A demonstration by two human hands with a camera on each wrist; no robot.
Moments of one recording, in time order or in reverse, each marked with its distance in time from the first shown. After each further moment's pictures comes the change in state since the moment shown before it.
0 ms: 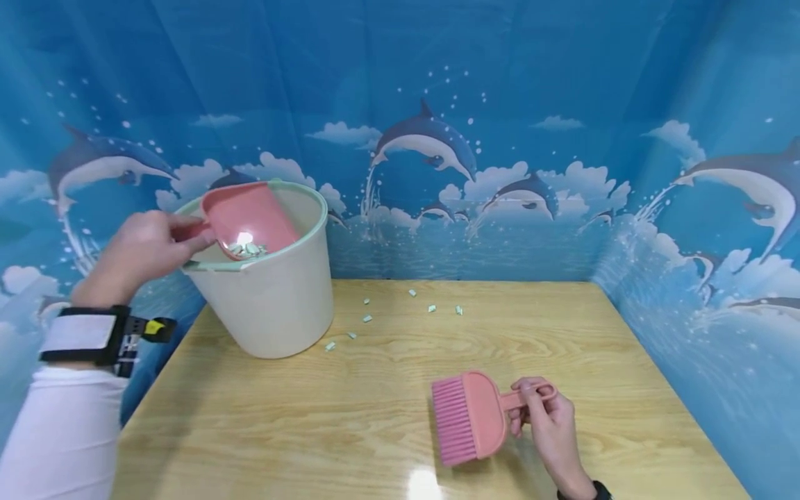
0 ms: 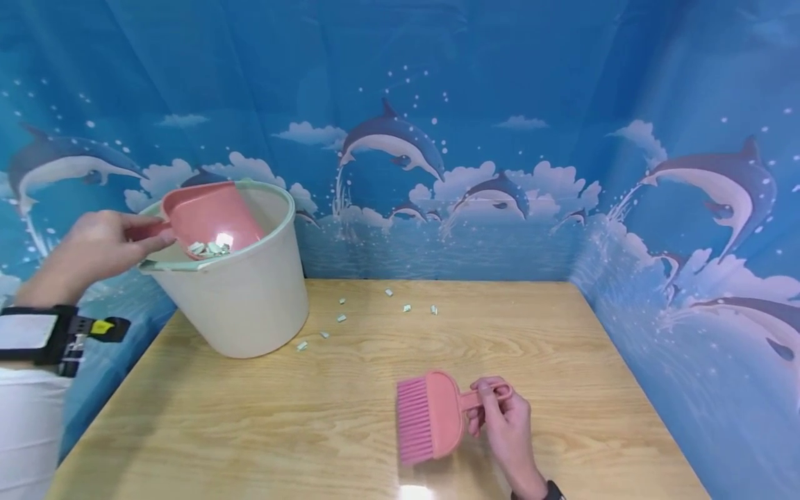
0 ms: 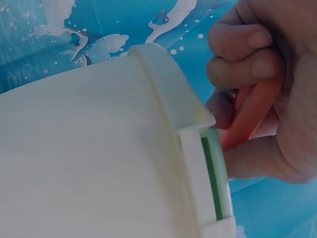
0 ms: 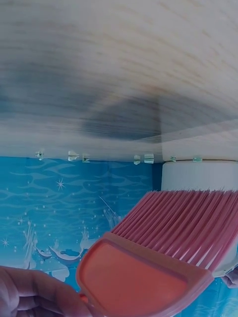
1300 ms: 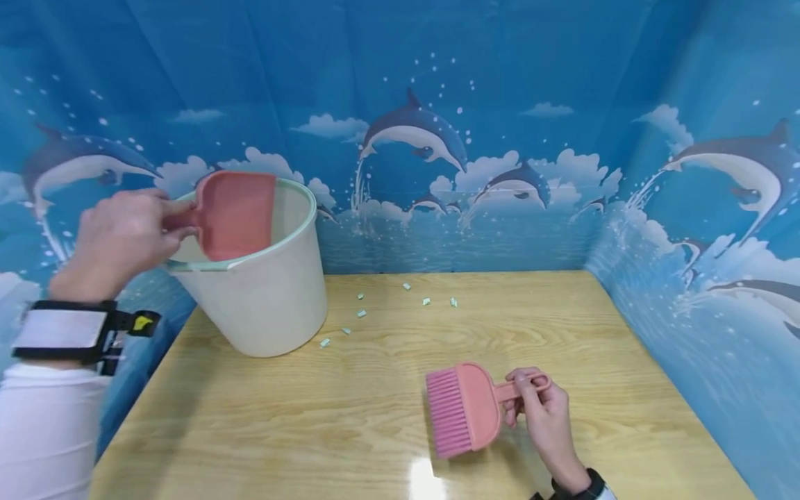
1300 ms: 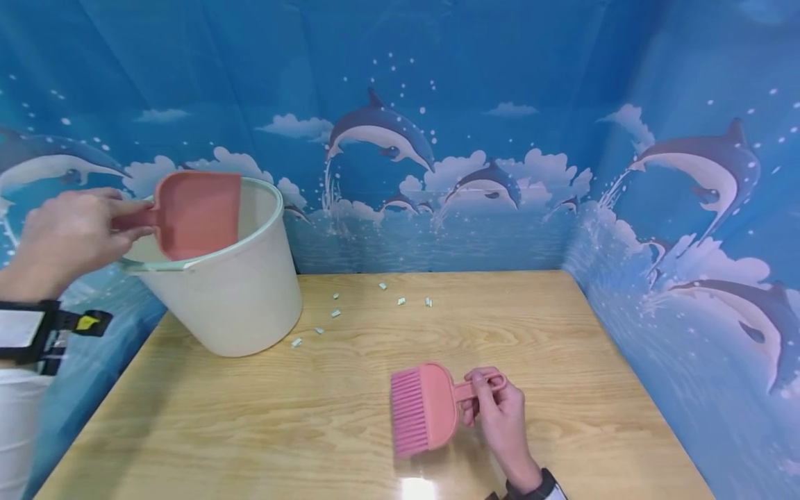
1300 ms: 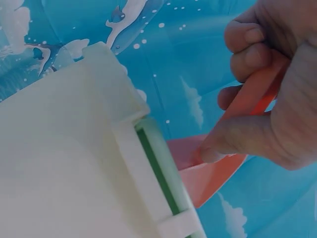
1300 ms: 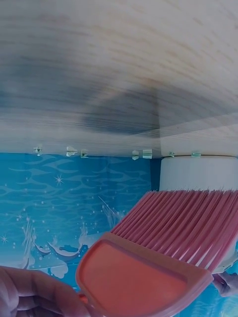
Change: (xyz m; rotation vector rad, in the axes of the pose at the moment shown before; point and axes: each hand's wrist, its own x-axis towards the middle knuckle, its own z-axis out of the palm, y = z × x) left_hand 0.002 0.026 -0.012 0.251 0.165 0.057; right_hand 0.001 -0.007 0.001 -0.094 0.035 0.063
